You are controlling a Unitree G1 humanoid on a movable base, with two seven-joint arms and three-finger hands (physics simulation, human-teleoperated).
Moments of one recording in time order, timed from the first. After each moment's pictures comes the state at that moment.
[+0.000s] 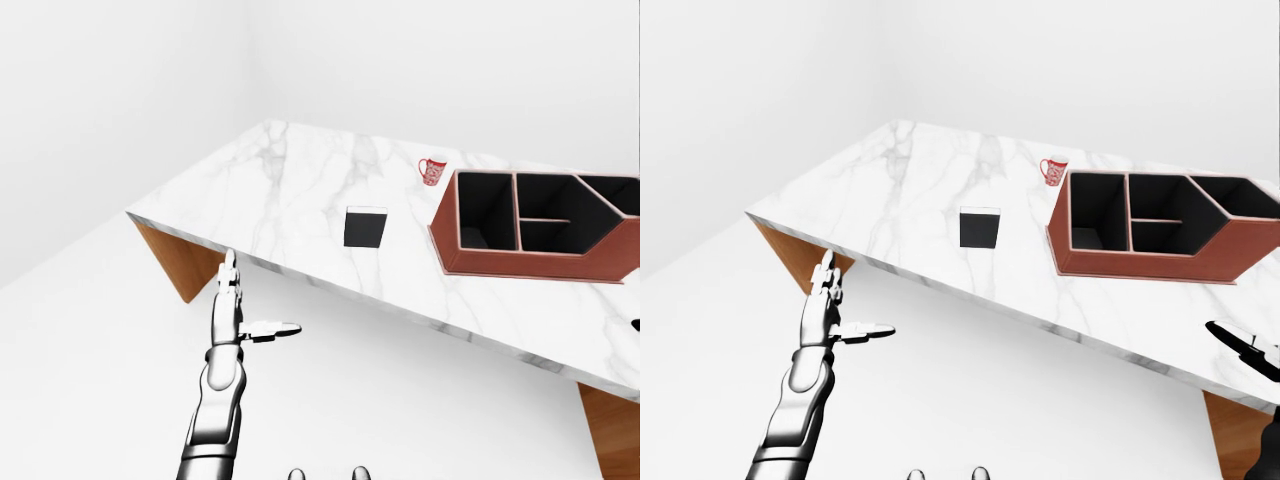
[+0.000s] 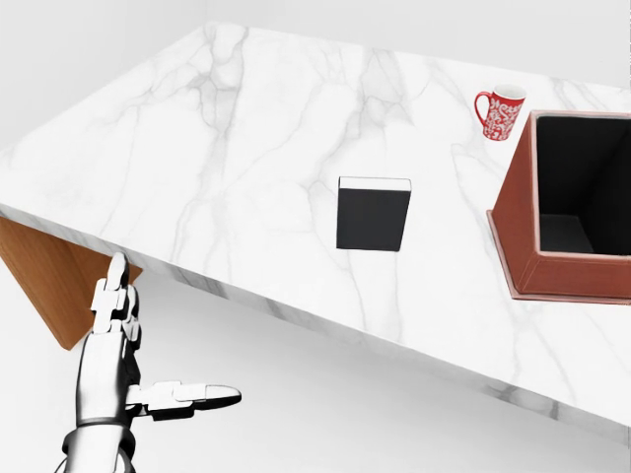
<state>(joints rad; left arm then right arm) -0.03 0.02 0.04 0.10 0.09 -0.09 0.09 0.10 -0.36 -0.95 -0.11 0.56 0.09 0.10</state>
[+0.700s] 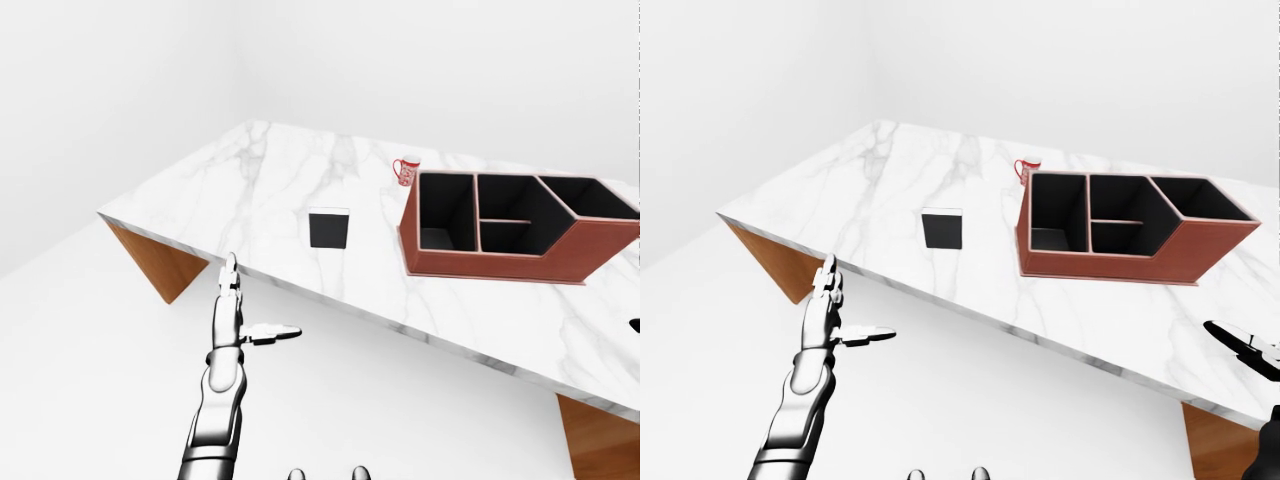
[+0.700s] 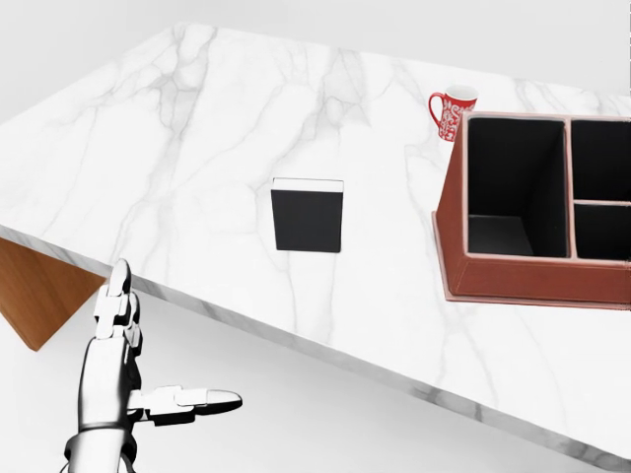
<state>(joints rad) -0.03 0.02 0.04 0.12 0.10 -0.09 0.10 0.09 -0.36 -0.94 -0.10 0.56 0.09 0.09</state>
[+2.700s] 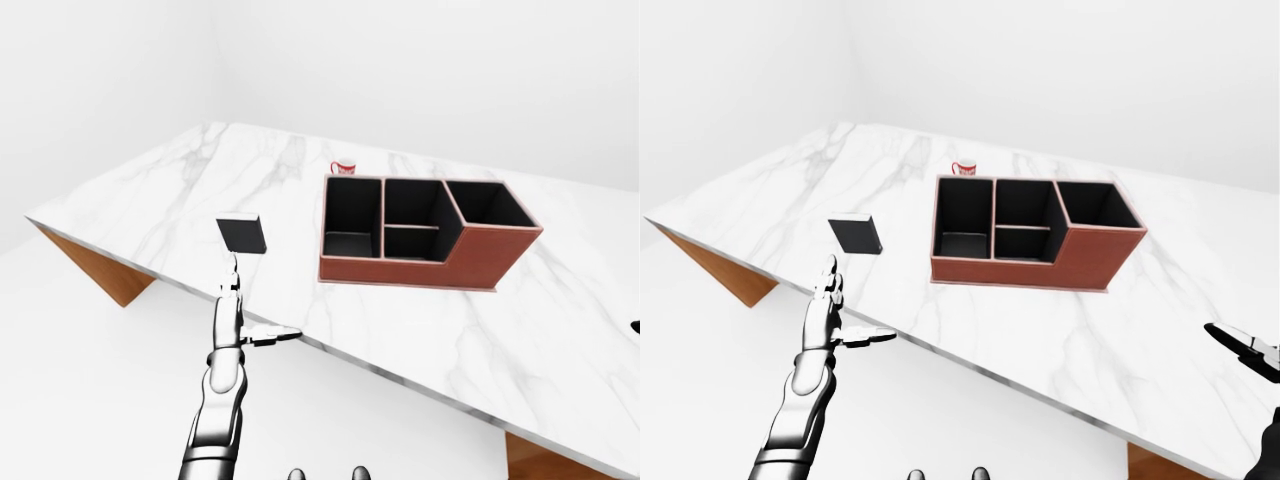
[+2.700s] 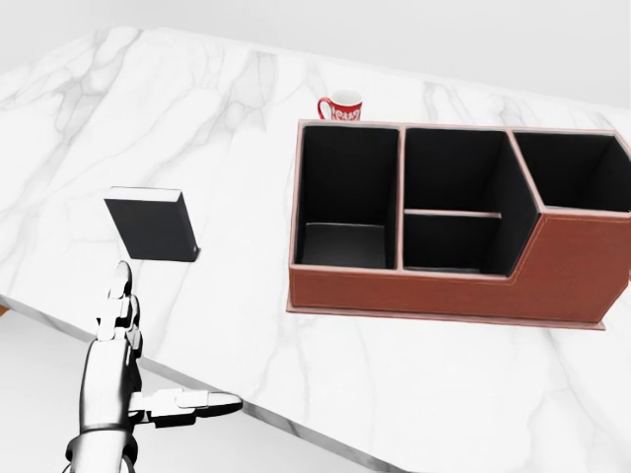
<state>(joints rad) -0.03 0.02 0.04 0.13 0.11 -0.09 0.10 0.10 -0.35 -0.95 -0.12 0.57 0.09 0.11</state>
